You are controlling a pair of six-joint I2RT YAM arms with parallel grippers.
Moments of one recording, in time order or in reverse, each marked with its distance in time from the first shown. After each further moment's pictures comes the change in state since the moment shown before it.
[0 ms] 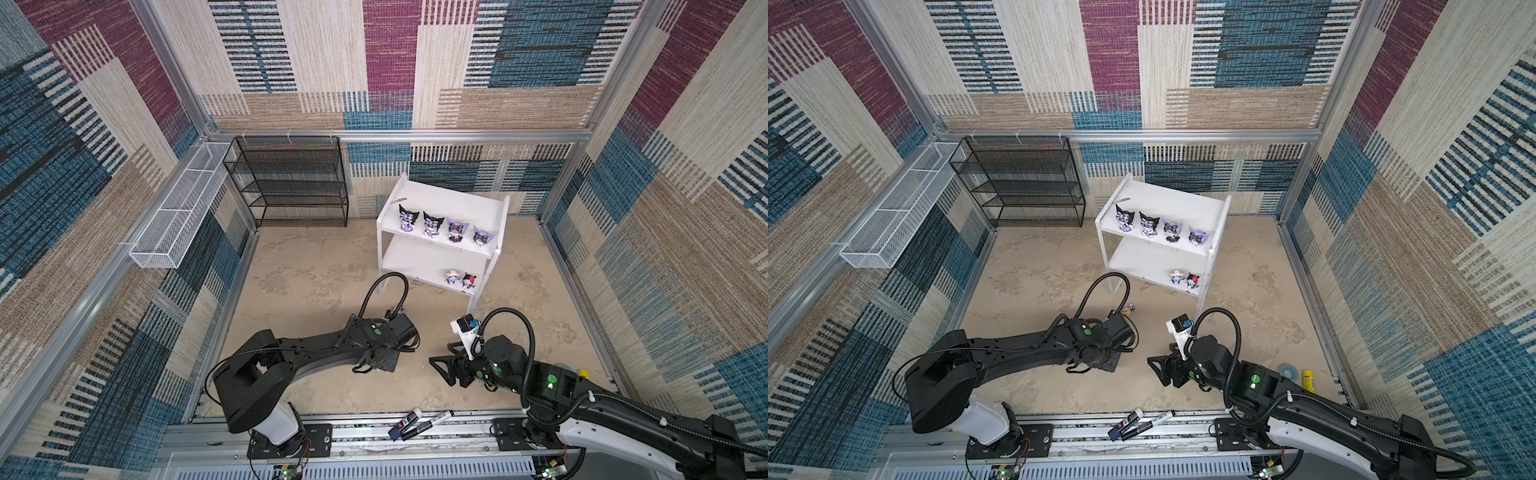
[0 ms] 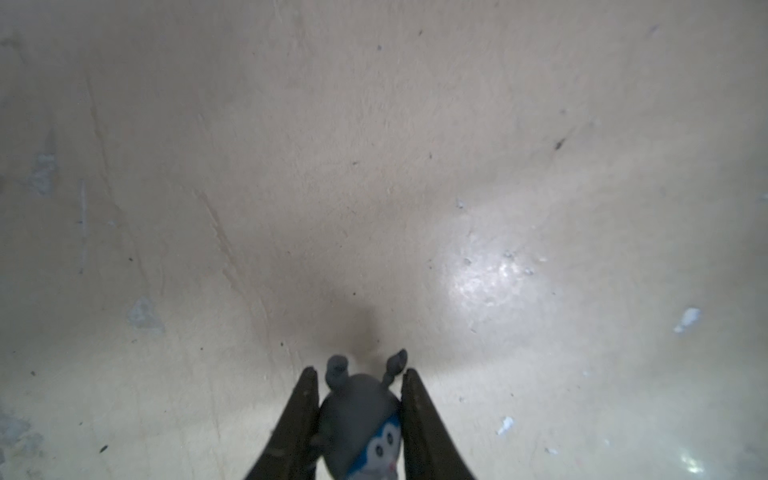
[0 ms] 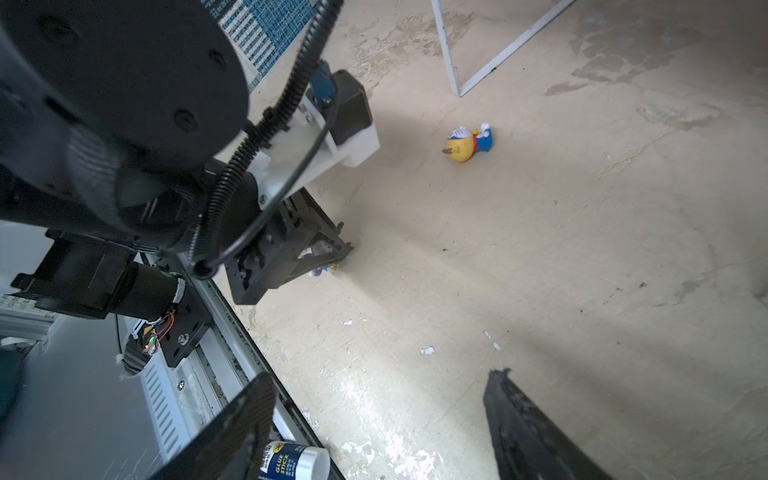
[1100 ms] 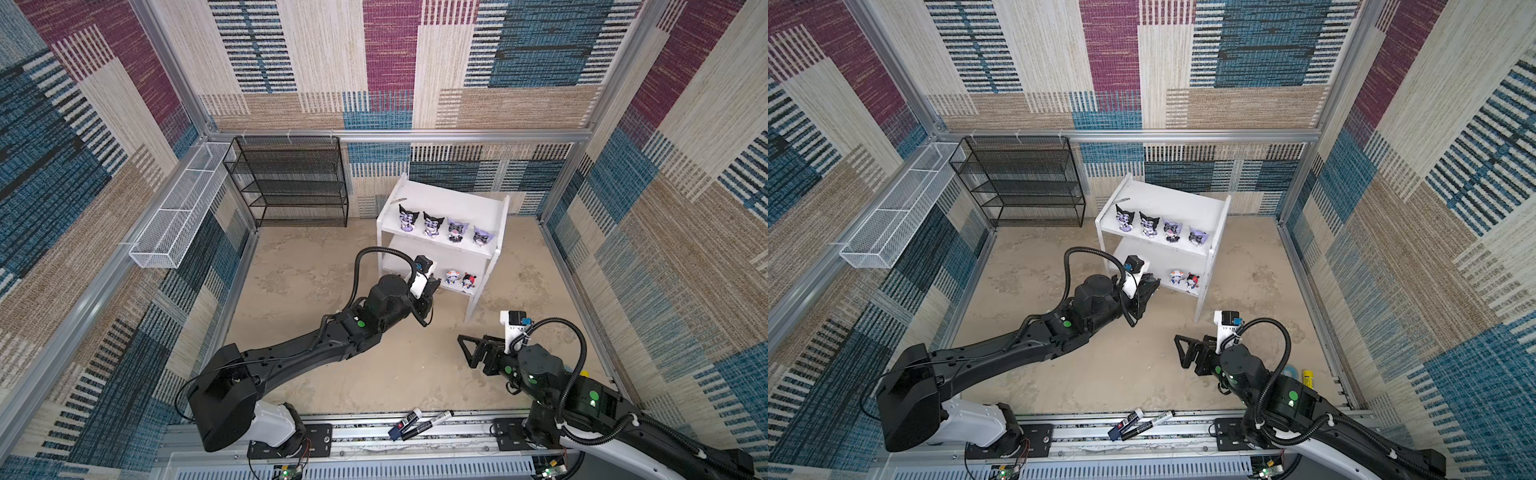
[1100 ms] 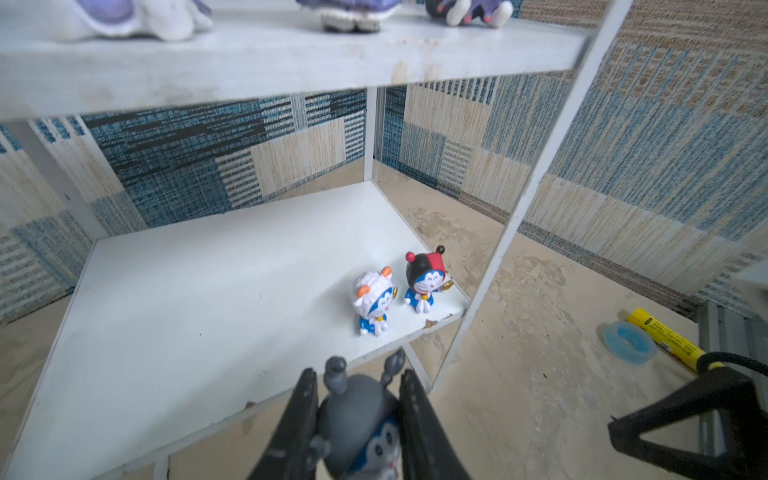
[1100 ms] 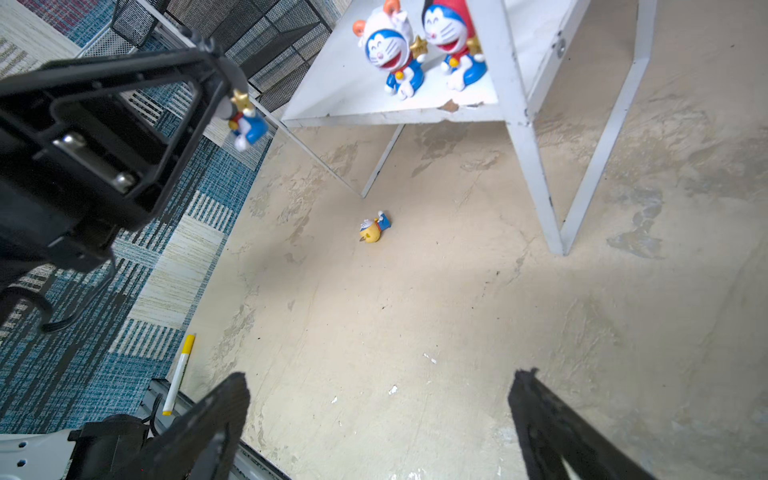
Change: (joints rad) left arm 0.067 -0.098 0.027 1.020 0.135 0.578; right arm 0.001 -0.315 0.034 -0.260 0.334 0.319
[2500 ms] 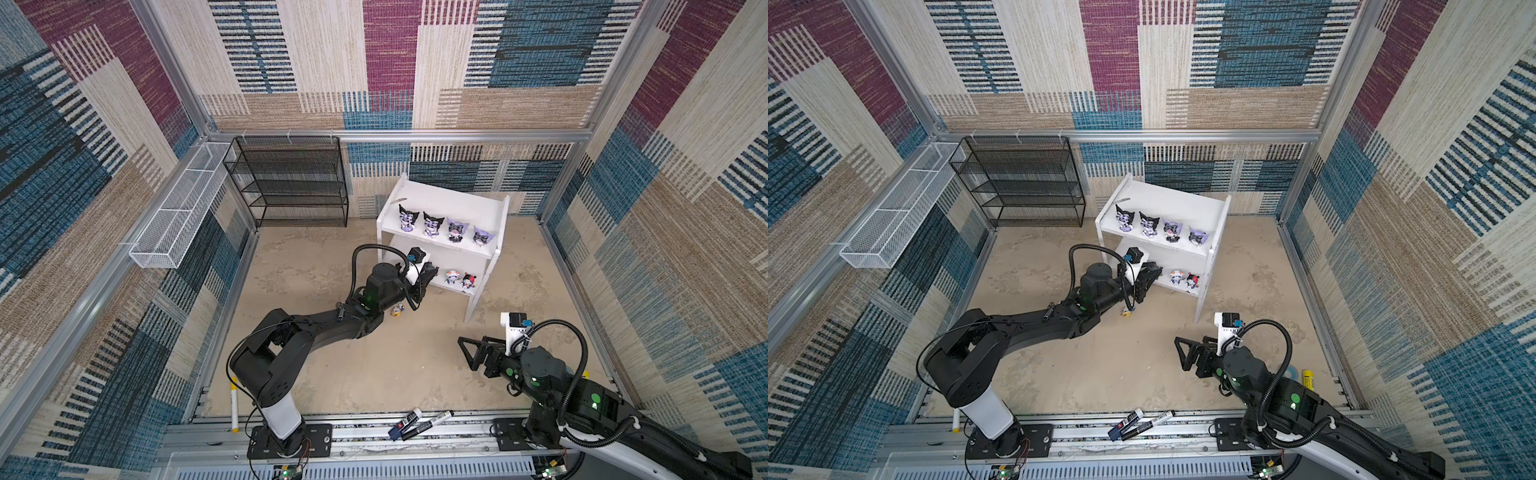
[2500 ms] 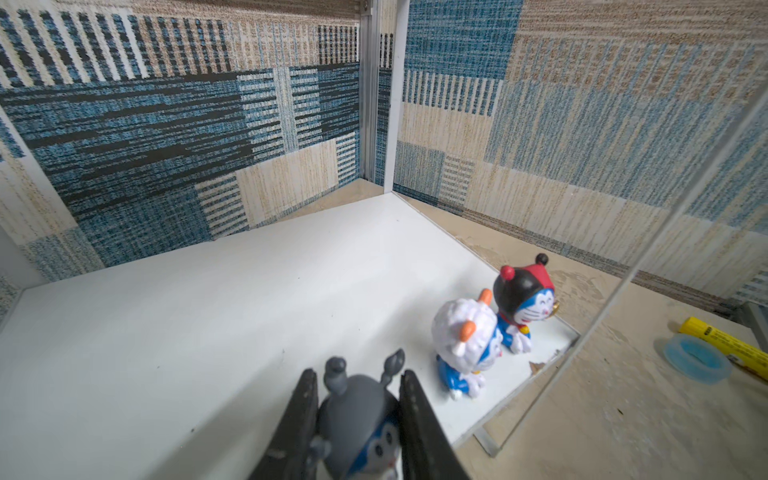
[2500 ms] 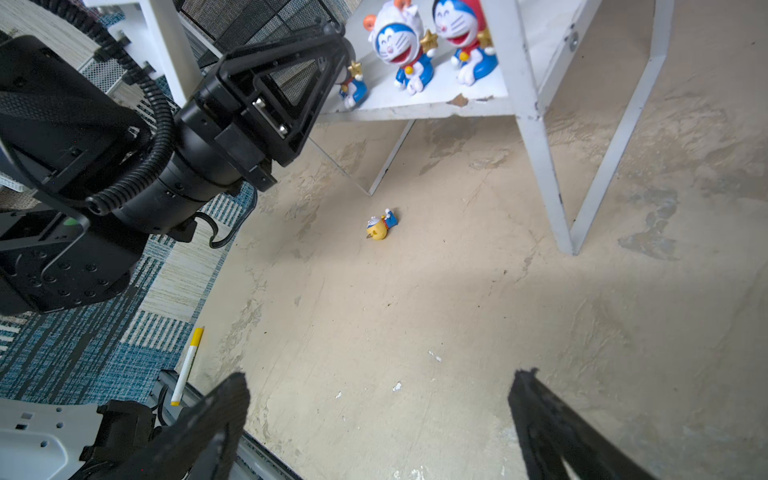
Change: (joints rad) left arm 0.186 0.276 0.011 0.348 0.283 0.038; right arm 0.000 -0.034 -0.020 0.008 -0.020 -0.016
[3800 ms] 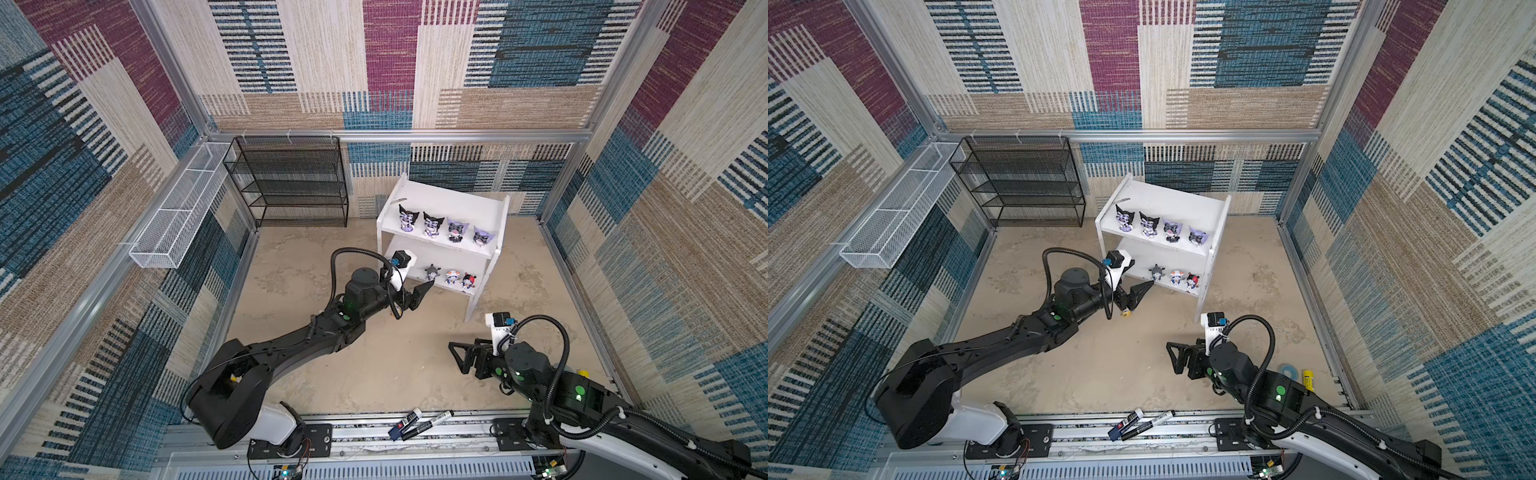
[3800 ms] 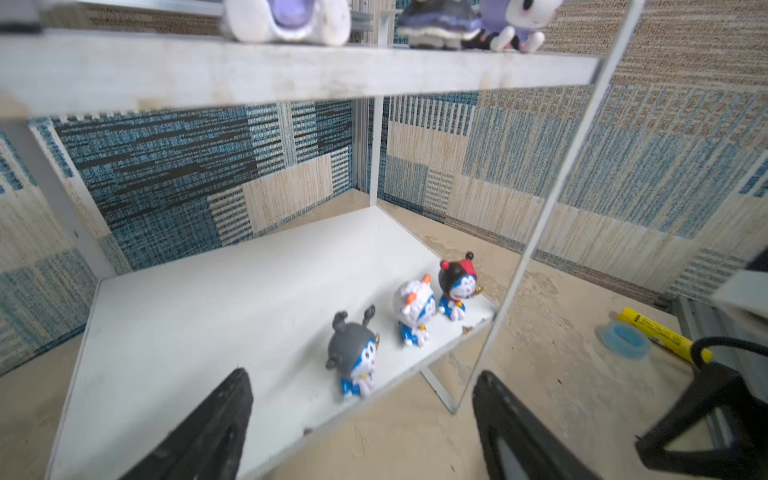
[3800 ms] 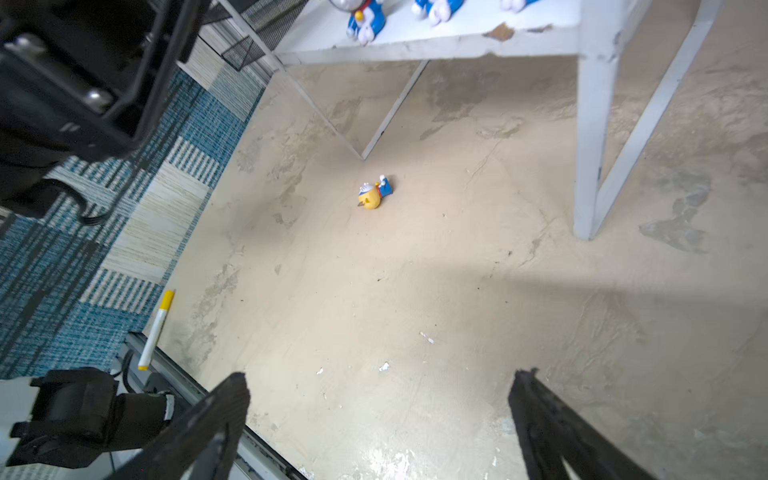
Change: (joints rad) left arm 0.008 -0.340 -0.173 -0.179 0.023 -0.007; right arm 0.000 0.175 0.004 0.052 -0.064 -0.067
